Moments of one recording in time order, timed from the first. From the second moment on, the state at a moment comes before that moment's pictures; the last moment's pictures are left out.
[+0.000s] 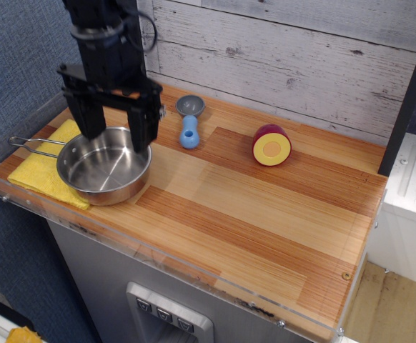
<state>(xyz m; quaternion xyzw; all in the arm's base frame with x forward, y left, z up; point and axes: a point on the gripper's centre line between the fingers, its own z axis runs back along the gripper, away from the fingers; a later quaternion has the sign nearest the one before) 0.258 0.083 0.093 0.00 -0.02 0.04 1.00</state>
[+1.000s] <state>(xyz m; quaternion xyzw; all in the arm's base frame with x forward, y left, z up) 0.342 0.097 0.043 0.02 0.02 0.14 0.99</state>
